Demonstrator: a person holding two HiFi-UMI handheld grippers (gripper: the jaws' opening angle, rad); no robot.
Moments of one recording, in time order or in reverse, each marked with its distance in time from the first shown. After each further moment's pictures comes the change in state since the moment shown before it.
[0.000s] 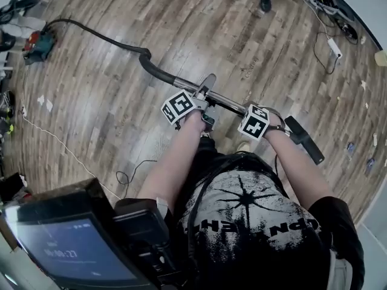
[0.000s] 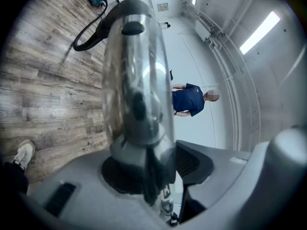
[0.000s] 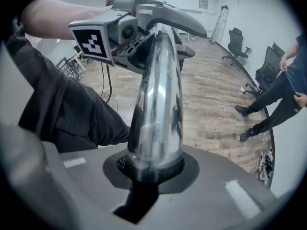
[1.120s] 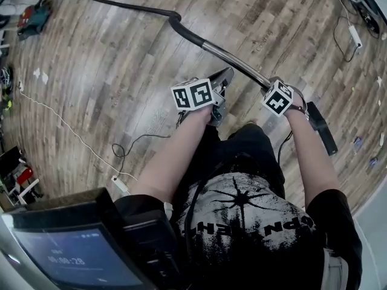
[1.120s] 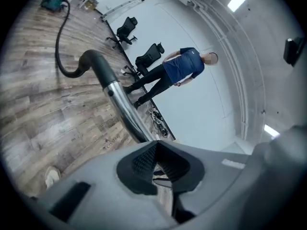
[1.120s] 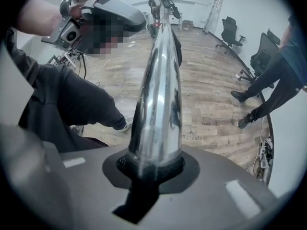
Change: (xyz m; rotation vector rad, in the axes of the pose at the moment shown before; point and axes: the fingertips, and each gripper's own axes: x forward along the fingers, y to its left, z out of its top) left arm 0.014 0.074 -0.082 0.289 0.275 0.117; right arm 0.084 -0.067 -0.091 0.065 0.078 -0.036
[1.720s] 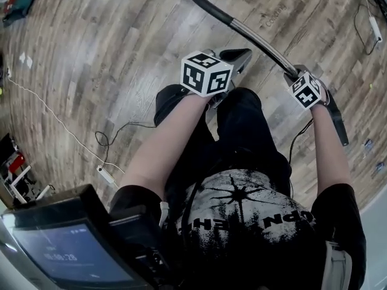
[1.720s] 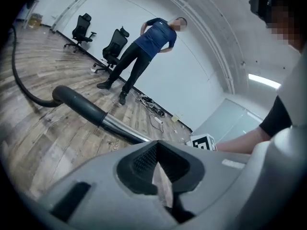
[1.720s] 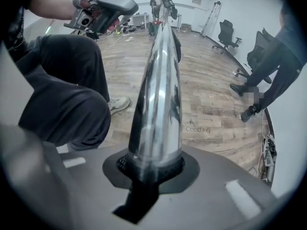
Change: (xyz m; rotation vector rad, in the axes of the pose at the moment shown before) left arm 0.096 0.102 -0.106 0.442 0.184 -0.067; right arm 0.176 -0.042 -0.132 -0.022 -0.048 -0.077
